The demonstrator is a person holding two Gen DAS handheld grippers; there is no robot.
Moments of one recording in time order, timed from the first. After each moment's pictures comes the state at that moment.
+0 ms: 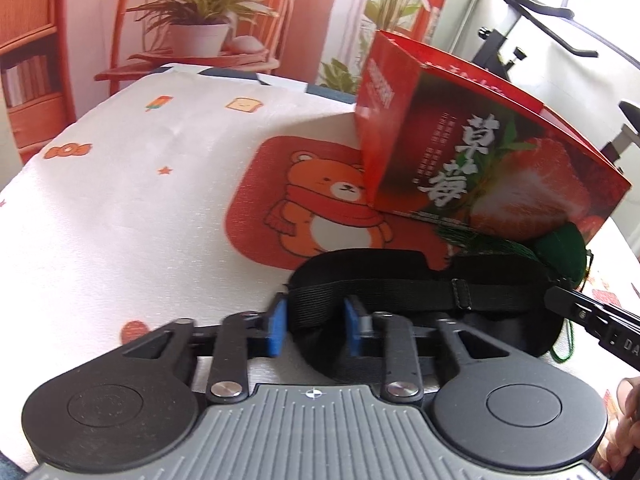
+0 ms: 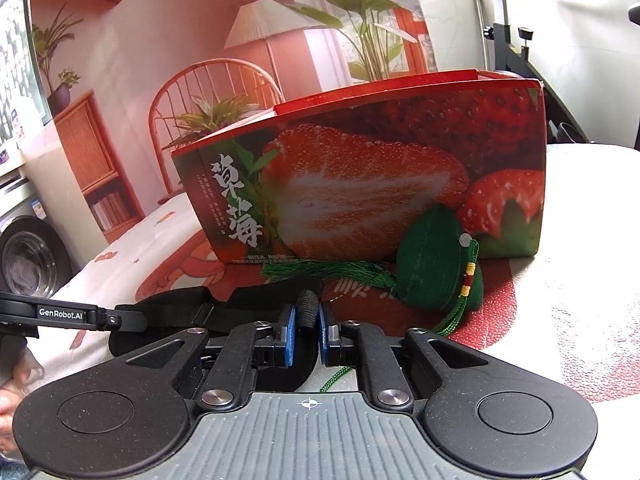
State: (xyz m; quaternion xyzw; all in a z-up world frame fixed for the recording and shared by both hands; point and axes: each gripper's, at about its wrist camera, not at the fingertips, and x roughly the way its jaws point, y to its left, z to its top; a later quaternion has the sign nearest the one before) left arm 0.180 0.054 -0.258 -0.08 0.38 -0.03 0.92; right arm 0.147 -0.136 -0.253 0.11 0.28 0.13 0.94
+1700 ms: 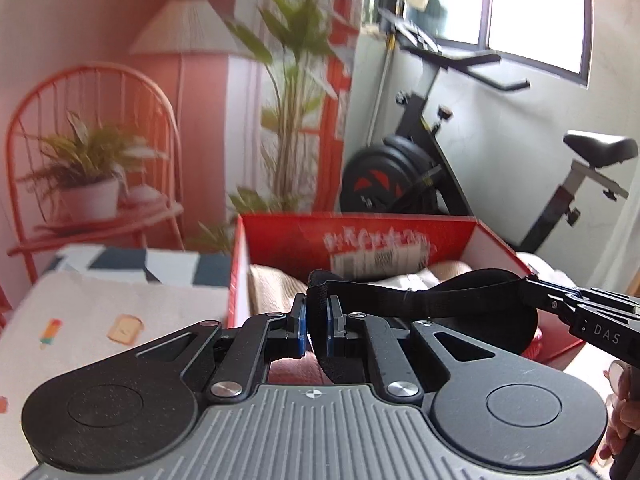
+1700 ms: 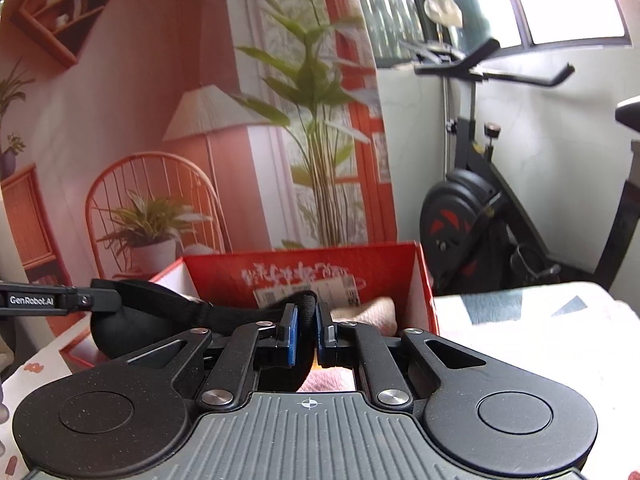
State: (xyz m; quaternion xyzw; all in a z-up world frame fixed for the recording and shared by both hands) left arm 0.315 -0.036 -0.156 -0.01 0.27 -0.12 0.96; right arm 0.272 -0.220 -0.159 0.08 0.20 0.06 0.97
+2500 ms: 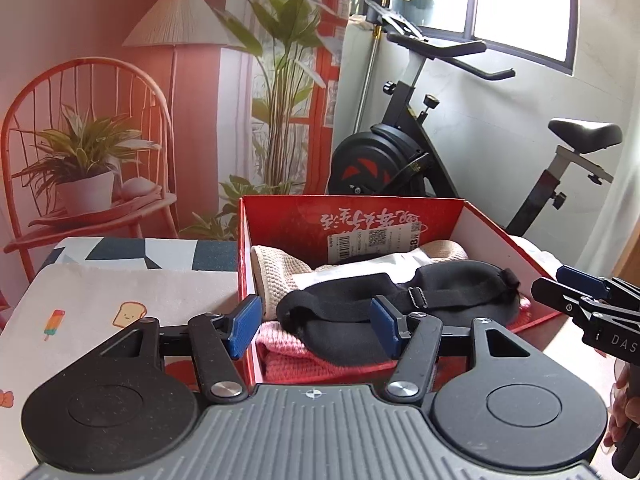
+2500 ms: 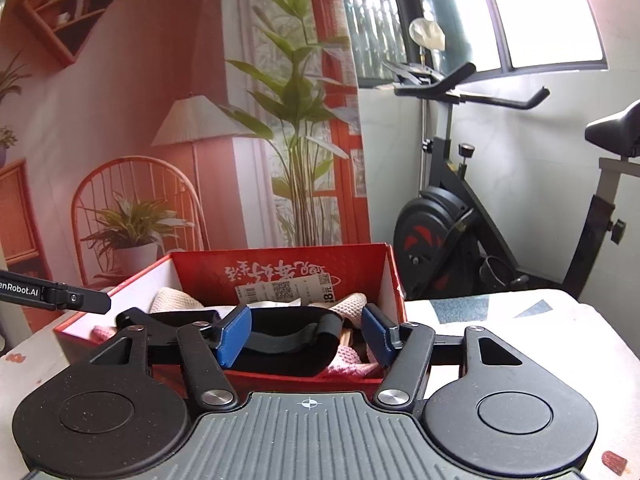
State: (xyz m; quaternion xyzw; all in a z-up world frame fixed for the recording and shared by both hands) left arm 0.287 -0.013 -0.158 0.00 0.27 -0.14 0.95; right arm 0.219 -0.213 -0.167 0.06 0.16 0.03 0.99
